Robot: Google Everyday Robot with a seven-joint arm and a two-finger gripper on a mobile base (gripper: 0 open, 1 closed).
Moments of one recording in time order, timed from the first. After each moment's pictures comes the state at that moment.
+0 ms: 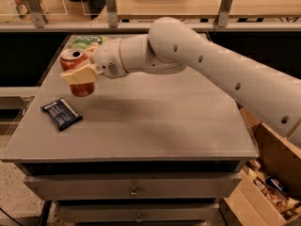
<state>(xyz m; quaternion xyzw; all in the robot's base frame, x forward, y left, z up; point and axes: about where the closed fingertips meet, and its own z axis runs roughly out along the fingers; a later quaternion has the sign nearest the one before) 0.582 0.189 0.918 -0.54 0.58 0.39 0.47</state>
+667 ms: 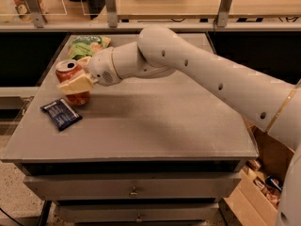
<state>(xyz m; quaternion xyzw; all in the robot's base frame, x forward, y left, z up) 0.580 0.210 0.887 -0.57 0.57 0.40 0.44</state>
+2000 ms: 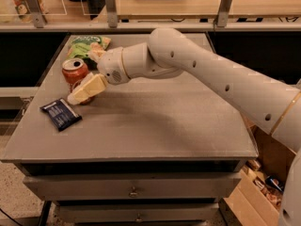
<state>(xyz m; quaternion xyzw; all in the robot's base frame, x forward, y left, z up) 0.594 0.190 0.882 -0.56 0.57 0.40 0.45</state>
